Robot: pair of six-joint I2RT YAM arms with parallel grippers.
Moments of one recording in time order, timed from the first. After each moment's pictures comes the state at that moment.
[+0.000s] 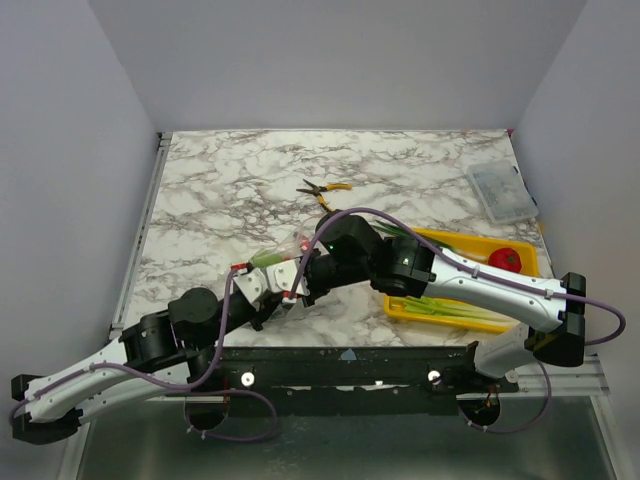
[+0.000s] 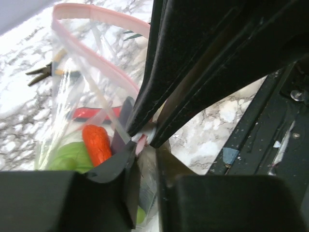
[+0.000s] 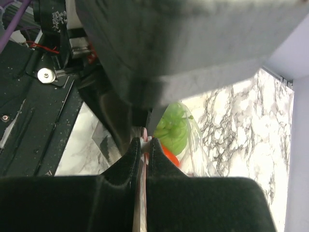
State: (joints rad) left arm -1.18 0.37 0.61 -0.45 -0.25 0.00; right arm 1.22 1.46 1.44 -0.49 -0.32 -0.75
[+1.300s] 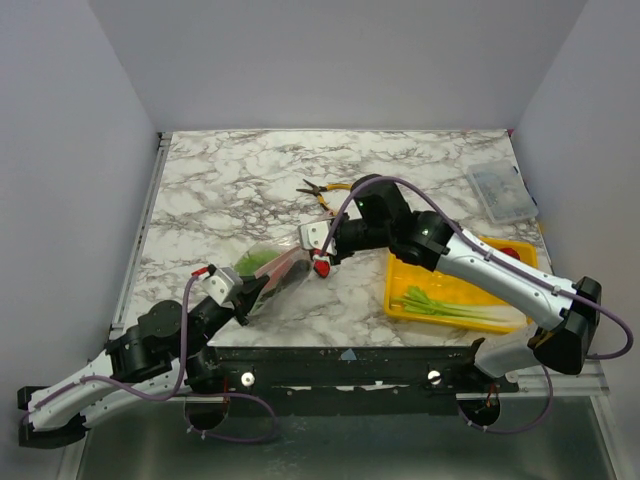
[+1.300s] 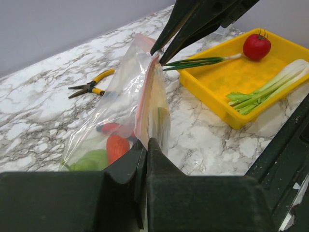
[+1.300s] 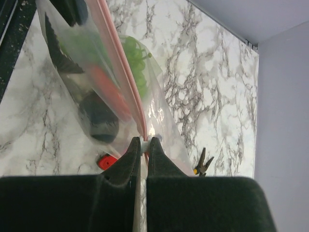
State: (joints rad) left arm -1.18 0.16 0.55 -0.39 -0.40 0.02; right arm 0.95 1.42 1.37 -0.46 -0.41 -0.91
